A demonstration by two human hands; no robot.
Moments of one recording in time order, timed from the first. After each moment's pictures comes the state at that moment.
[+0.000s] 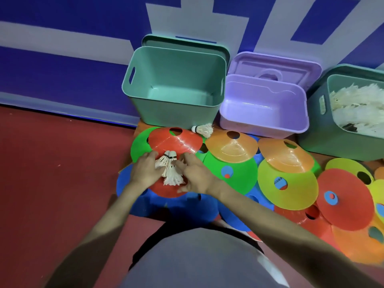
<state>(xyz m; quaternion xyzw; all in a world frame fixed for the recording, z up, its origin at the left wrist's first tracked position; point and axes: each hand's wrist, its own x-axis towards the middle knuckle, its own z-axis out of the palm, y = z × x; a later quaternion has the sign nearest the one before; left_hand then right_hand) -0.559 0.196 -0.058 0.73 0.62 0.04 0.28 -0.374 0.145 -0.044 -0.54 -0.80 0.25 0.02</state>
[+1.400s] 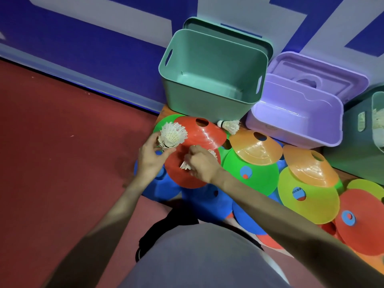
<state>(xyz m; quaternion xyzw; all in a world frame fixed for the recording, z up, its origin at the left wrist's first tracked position) -0.602 0.176 -0.050 0.54 0.62 0.38 0.42 -0.416 0.169 -0.049 -0.49 -0.84 0.22 -0.02</state>
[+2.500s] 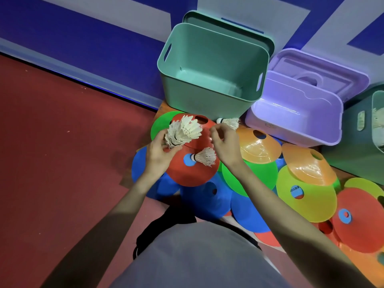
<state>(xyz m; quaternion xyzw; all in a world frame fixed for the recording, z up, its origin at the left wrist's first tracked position) -0.579 0.182 -0.064 0.55 0.61 0.39 0.42 -0.384 0.187 -0.021 -0.70 -0.54 0.33 0.34</state>
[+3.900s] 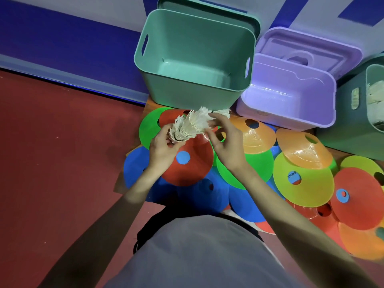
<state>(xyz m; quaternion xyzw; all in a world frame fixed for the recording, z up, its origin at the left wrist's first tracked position) -0.545 0.205 -0.080 0.59 0.59 0.34 0.43 -0.365 0.170 -0.013 -0.64 -0.60 0.24 0.43</state>
